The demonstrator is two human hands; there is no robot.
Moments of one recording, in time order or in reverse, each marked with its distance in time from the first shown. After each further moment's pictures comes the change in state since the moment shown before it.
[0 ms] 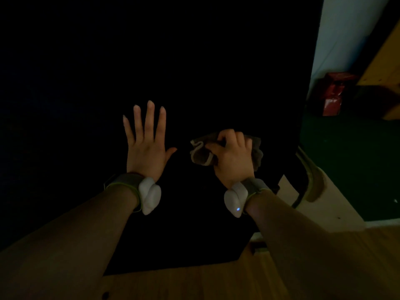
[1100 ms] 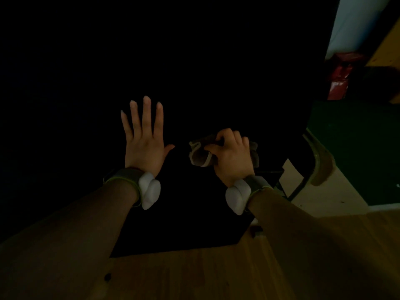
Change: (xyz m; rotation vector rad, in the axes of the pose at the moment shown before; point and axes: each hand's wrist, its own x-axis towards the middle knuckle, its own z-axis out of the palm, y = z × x) left_hand -0.032 0.005 0.030 0.001 -0.055 0.000; right_hand -0.036 0.003 0.026 0.070 -0.102 -0.035
